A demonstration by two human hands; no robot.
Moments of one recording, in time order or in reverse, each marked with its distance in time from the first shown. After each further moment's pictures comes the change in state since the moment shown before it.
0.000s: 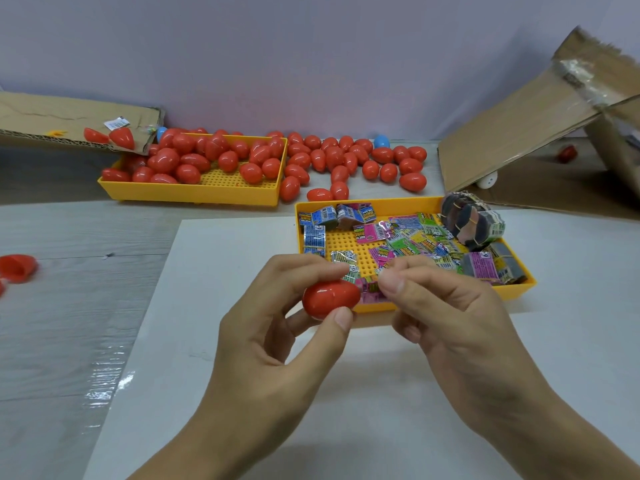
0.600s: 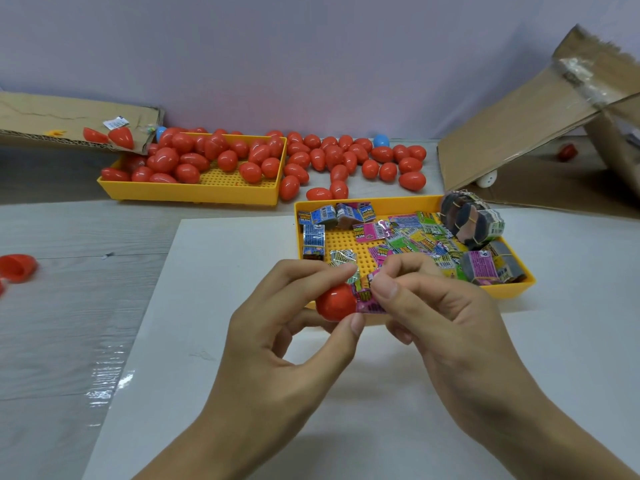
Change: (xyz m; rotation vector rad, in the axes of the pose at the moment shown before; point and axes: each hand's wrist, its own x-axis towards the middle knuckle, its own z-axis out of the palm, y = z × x) left_hand 0.001 -0.005 0.002 0.072 -0.043 0.069; right_hand -0.004 0.003 0.003 -0.114 -0.043 -0.072
